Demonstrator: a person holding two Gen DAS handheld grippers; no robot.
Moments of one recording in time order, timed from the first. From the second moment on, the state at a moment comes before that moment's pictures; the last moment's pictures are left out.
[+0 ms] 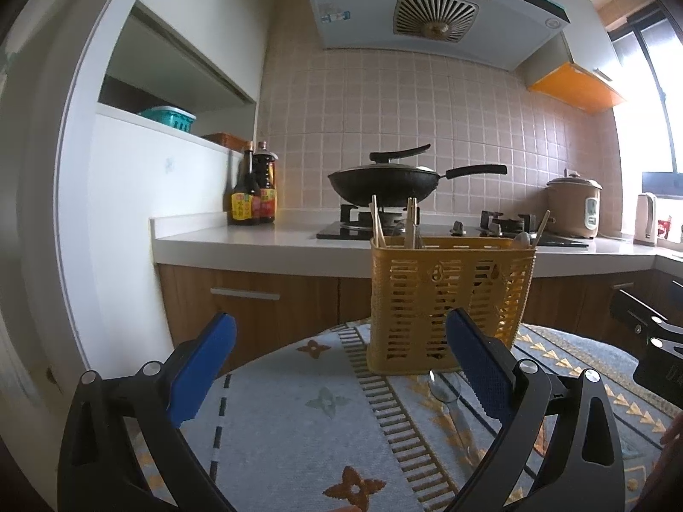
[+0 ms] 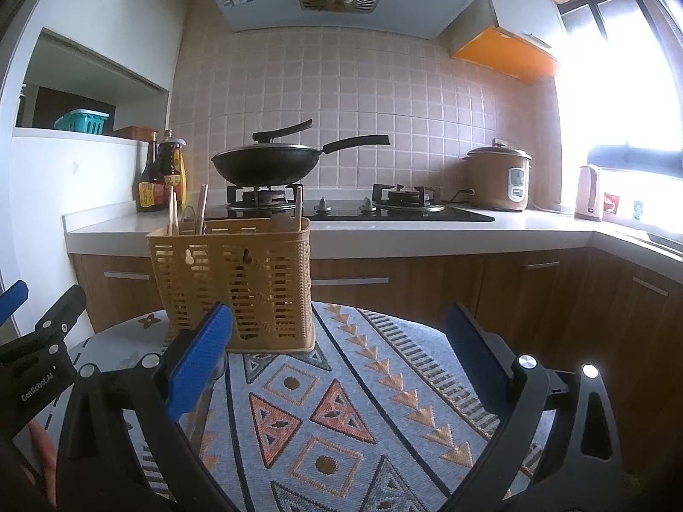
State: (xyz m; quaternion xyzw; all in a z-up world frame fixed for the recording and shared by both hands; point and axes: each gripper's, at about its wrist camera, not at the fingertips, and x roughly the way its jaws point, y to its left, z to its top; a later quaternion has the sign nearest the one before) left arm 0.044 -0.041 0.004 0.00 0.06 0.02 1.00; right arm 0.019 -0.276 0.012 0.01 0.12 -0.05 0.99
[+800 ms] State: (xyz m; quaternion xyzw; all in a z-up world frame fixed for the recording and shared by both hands) left arm 0.048 -0.043 0.002 0.00 0.07 0.02 1.00; right arm 0.021 -0.277 0.011 0.01 0.12 -0.05 0.99
